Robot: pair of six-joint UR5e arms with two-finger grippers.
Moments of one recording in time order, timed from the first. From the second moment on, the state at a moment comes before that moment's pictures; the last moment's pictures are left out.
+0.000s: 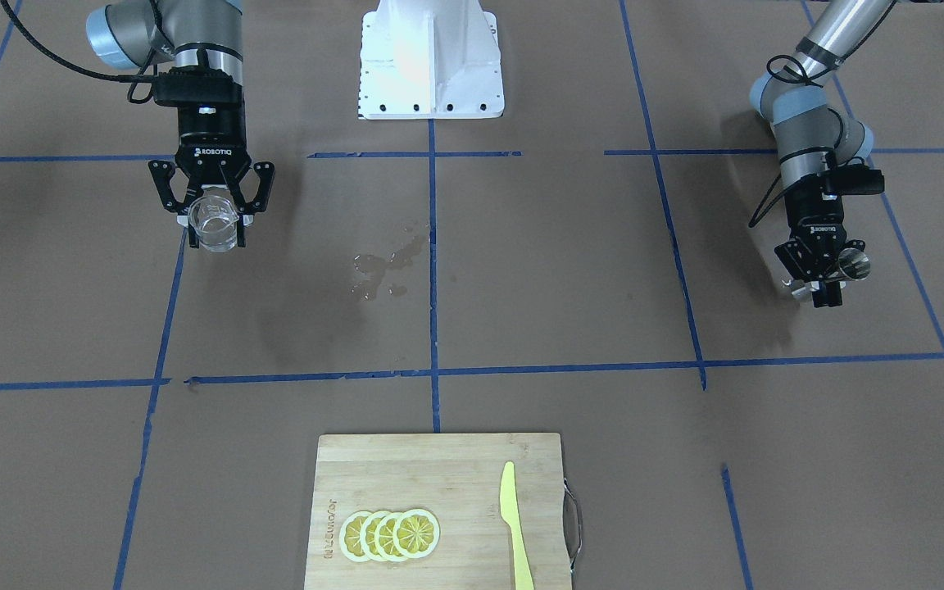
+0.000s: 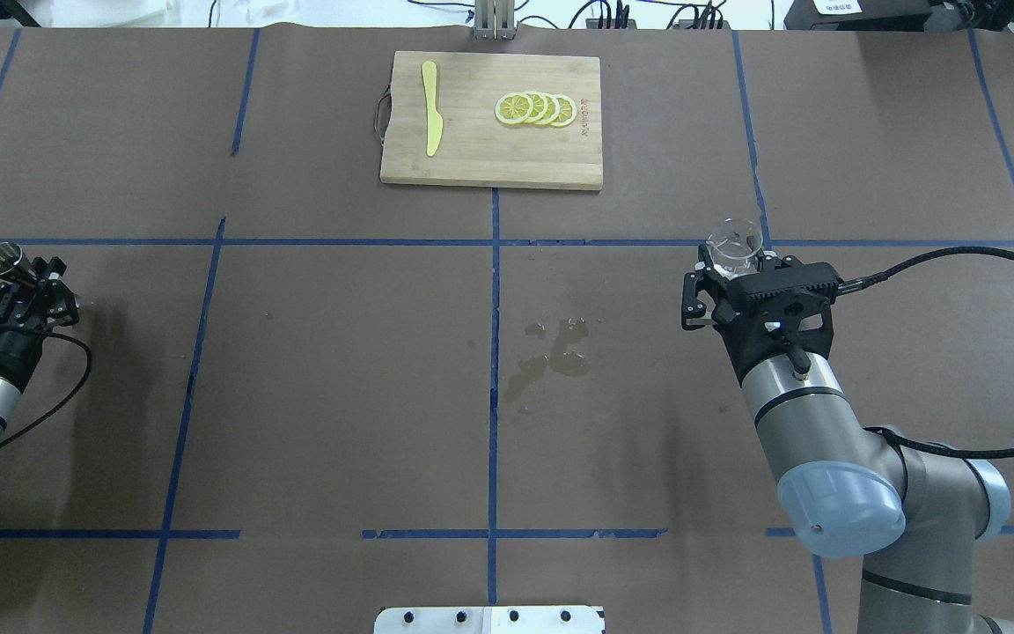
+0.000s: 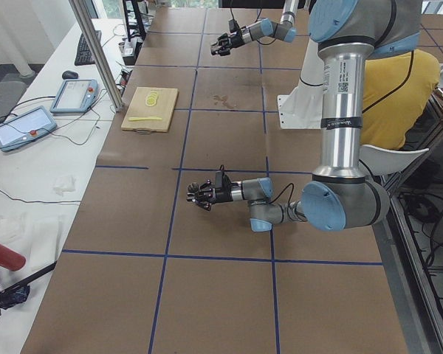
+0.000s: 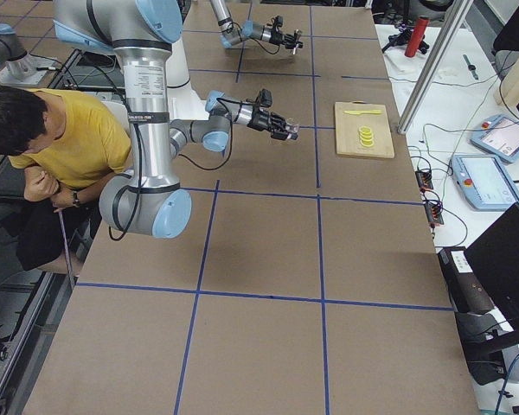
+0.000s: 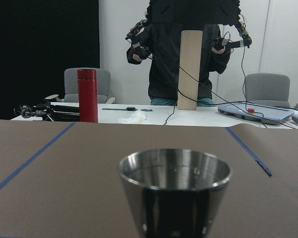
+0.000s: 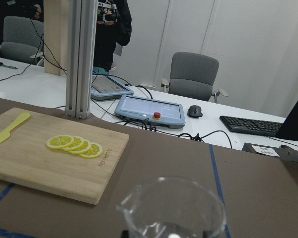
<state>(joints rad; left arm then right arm) -0.42 -1.54 -1.25 -3.16 -0.62 -1.11 0.28 -1.46 1.99 -1.03 0.64 1.02</state>
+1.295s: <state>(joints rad) -0.40 -1.54 -1.25 -3.14 -0.63 -1.11 0.27 -1.46 1.99 -1.03 0.64 1.02</state>
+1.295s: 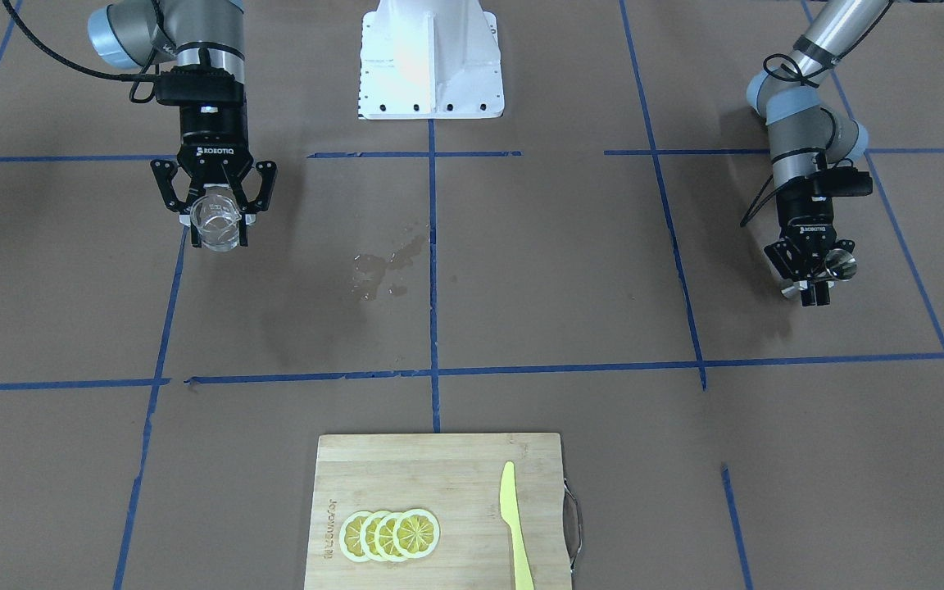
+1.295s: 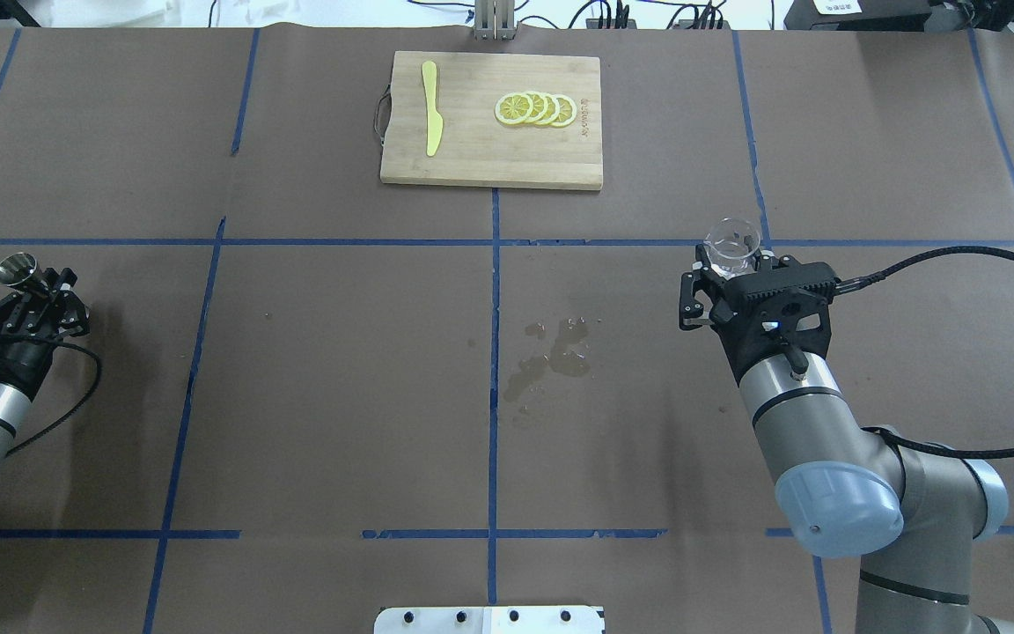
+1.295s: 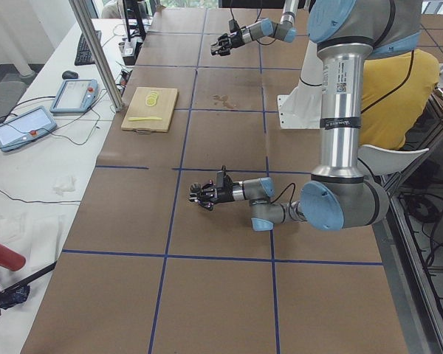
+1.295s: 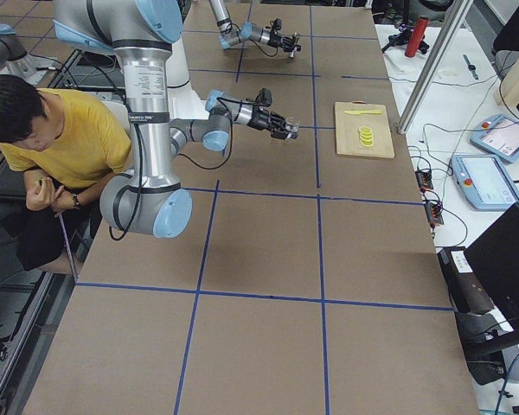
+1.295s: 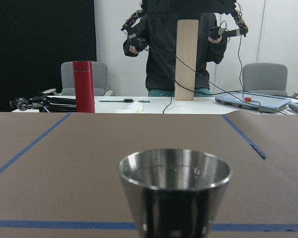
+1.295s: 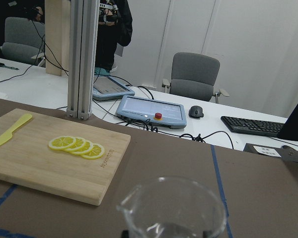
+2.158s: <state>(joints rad) -0.40 -1.54 -1.25 -3.14 -0.64 -1.11 0.27 -1.46 2.00 -1.03 0.64 1.02</state>
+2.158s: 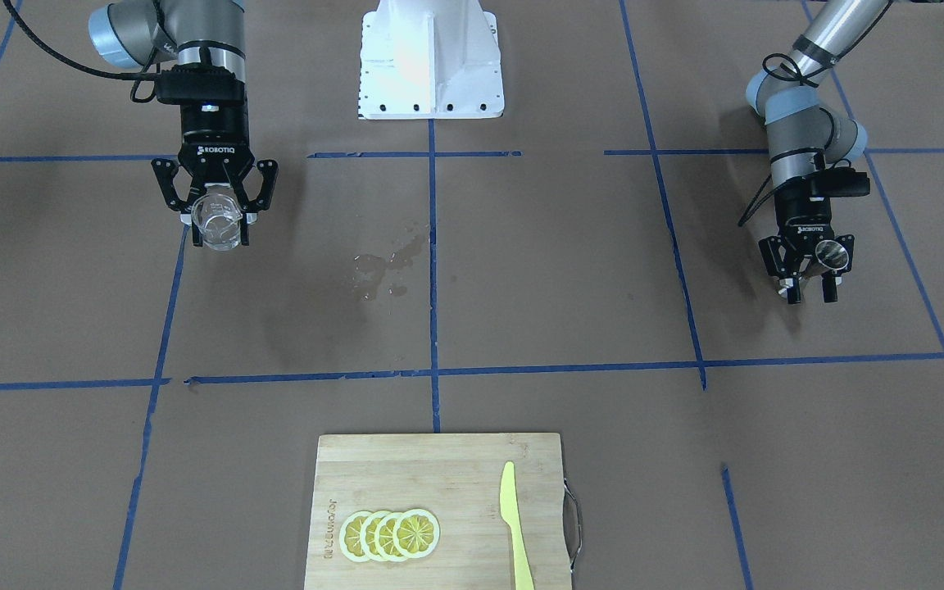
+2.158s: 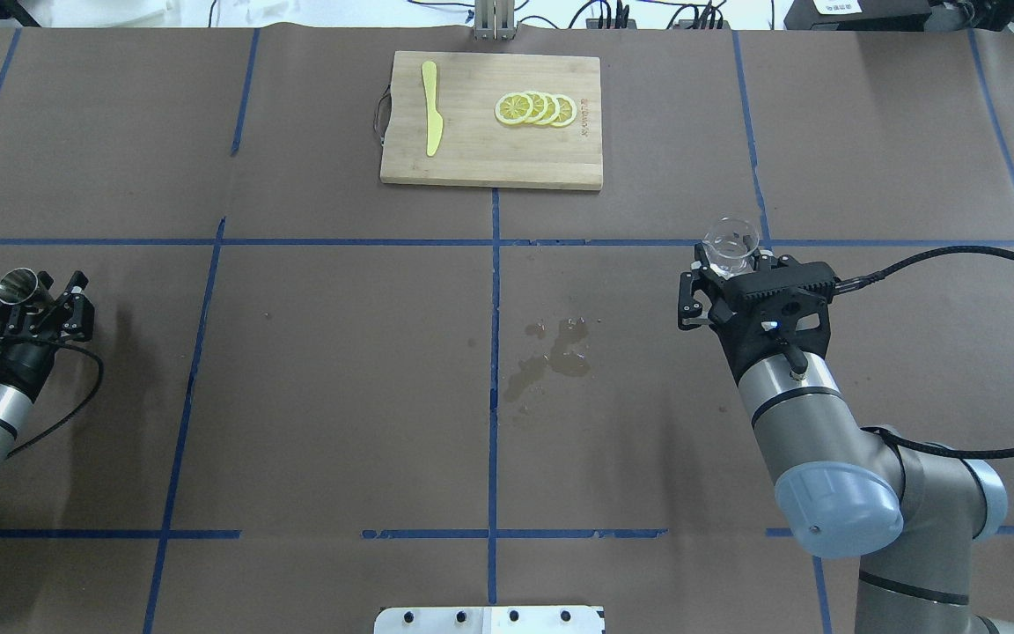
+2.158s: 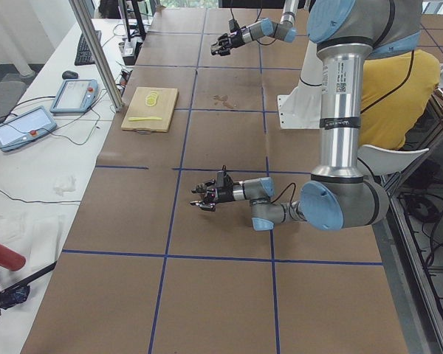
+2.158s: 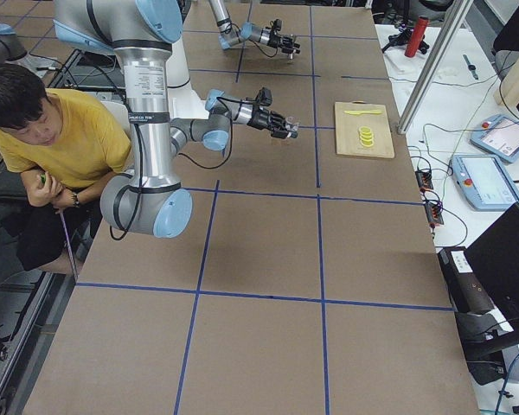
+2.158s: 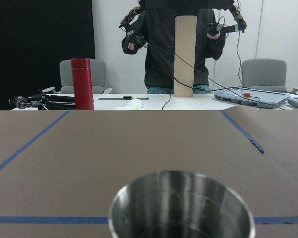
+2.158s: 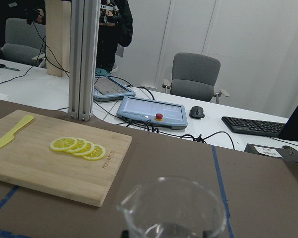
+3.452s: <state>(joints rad) -0.30 -1.43 -1.30 -3.25 -0.65 -1.12 0.27 -1.46 2.02 -1.03 0.64 1.01</state>
